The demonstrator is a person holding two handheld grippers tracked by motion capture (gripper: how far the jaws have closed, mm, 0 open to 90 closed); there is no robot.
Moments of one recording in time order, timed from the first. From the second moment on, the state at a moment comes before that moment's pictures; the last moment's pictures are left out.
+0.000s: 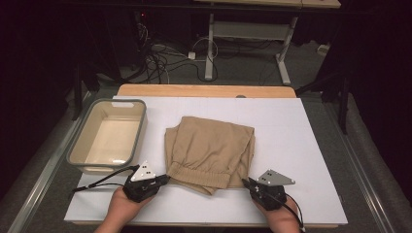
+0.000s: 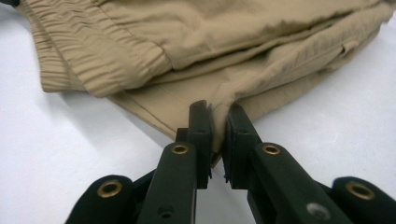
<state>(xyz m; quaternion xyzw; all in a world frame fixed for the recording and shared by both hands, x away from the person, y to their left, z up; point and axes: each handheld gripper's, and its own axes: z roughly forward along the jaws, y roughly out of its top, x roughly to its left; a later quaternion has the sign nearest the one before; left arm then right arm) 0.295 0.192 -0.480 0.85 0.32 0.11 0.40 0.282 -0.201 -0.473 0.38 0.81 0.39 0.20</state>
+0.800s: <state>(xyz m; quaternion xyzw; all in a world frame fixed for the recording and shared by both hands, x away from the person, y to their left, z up) 0.270 0.204 -0.471 0.85 0.32 0.13 0.39 0.230 -0.211 -0.471 0.34 0.82 0.42 0.20</state>
